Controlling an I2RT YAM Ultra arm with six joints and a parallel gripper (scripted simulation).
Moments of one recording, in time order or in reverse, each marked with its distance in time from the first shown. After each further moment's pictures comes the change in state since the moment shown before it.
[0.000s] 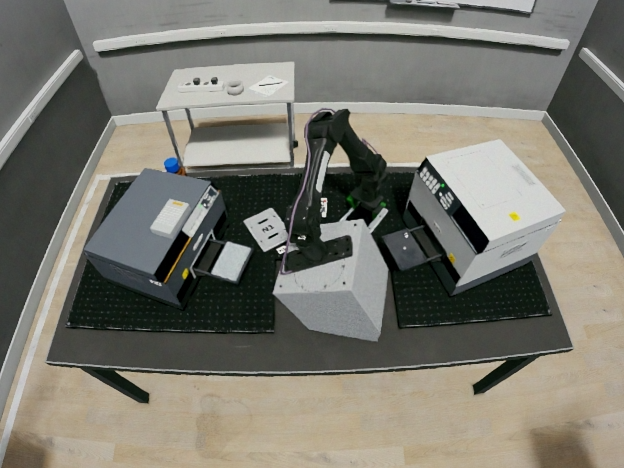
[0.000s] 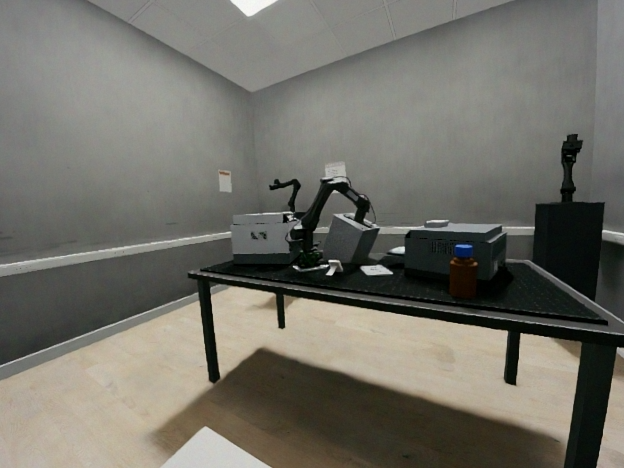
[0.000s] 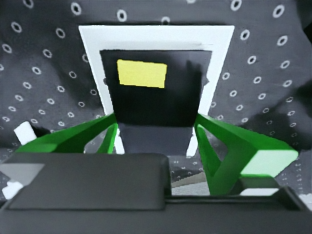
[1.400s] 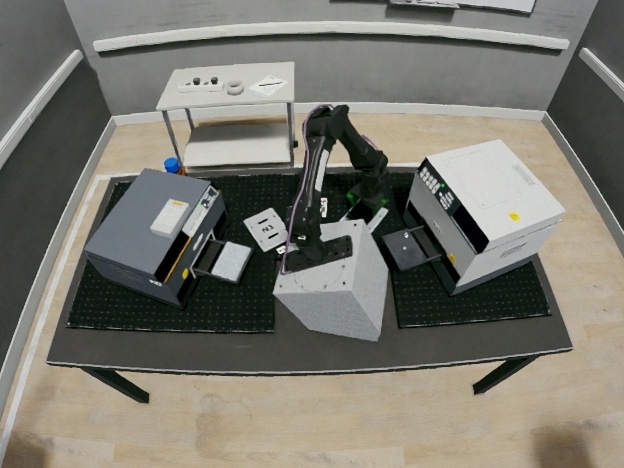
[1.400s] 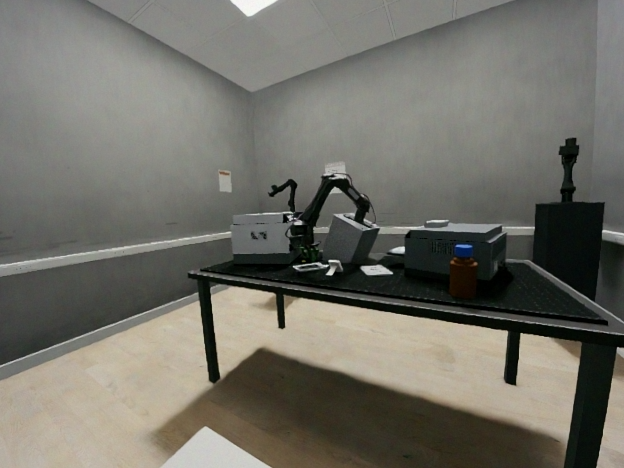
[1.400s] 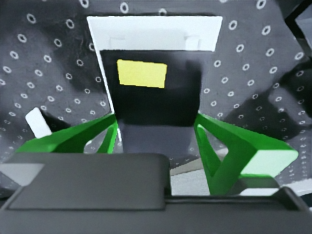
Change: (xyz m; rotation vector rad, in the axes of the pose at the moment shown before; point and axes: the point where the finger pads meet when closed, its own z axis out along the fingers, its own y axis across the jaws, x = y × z) arm 0.007 -0.001 -0.023 0.002 0.016 0.003
